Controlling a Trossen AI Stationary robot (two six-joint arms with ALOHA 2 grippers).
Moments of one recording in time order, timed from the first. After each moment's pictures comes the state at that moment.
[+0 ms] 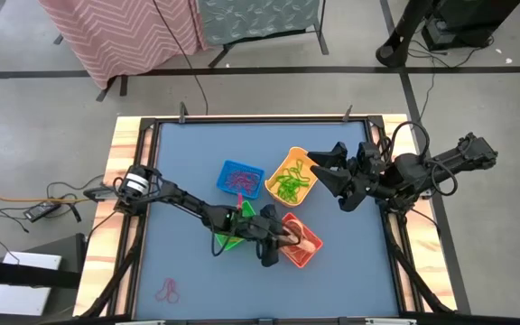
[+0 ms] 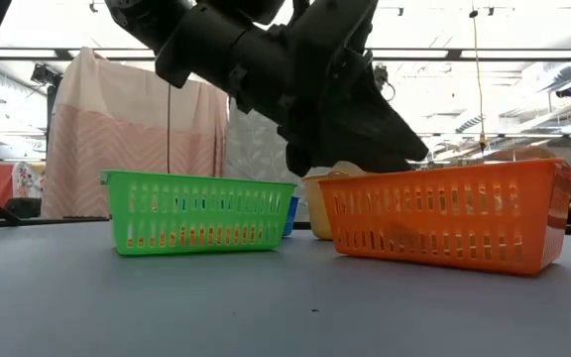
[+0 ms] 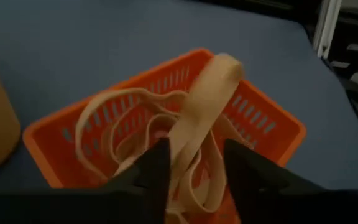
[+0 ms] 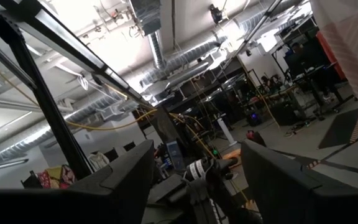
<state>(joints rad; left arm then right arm) -0.27 2.01 1.18 0.33 -0.15 -0.32 0.36 1.08 0.95 0.57 0.53 0.33</state>
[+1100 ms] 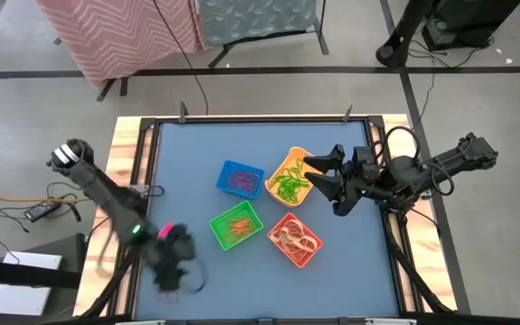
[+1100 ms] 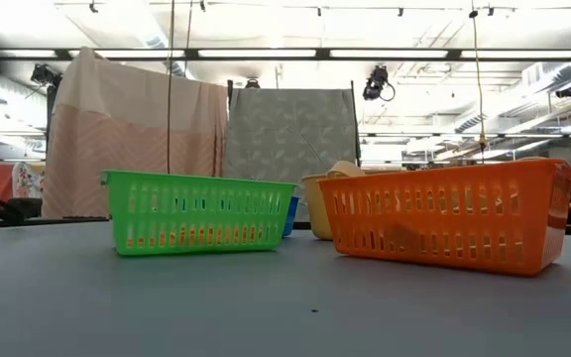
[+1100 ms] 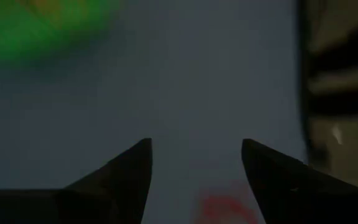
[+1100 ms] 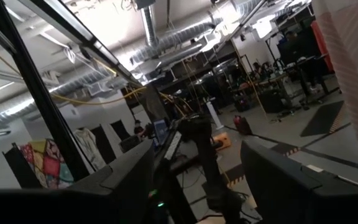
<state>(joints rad) -0.80 1.30 0.87 -0.65 -0.16 -0.84 0.36 1.08 0.95 0.45 0.53 0.31</state>
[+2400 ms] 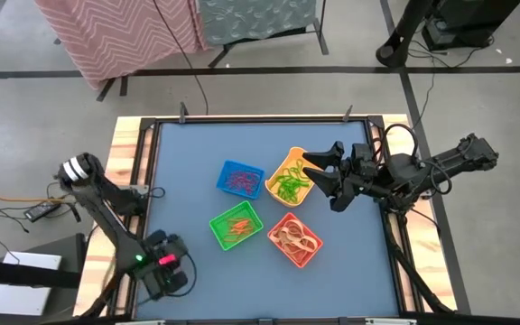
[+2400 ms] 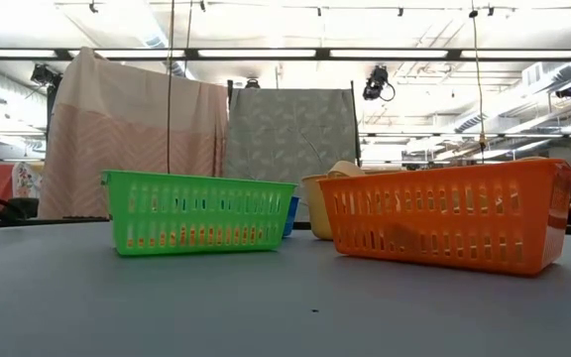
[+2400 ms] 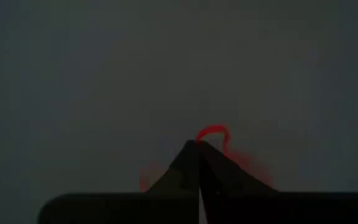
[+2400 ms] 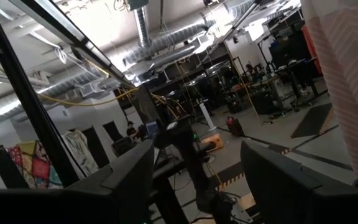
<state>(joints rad) -0.99 1.52 0.86 -0.81 -0.27 -1.55 0.32 1.08 0.95 0.45 0.53 0.31</state>
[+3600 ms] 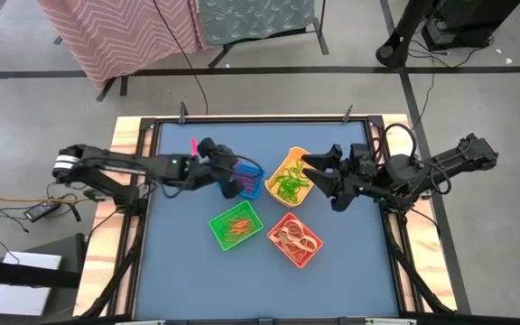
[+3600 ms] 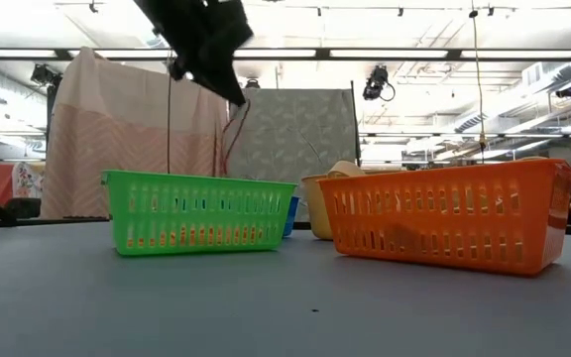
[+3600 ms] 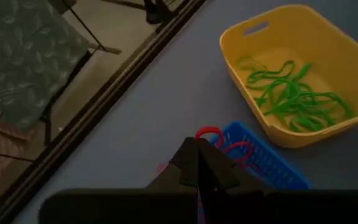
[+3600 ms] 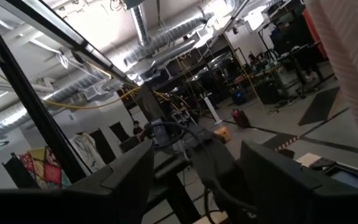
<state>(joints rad) -0.03 1.37 1.08 -0.50 -0.64 -0.29 0.33 1.08 0.95 0.43 0.53 0.40</state>
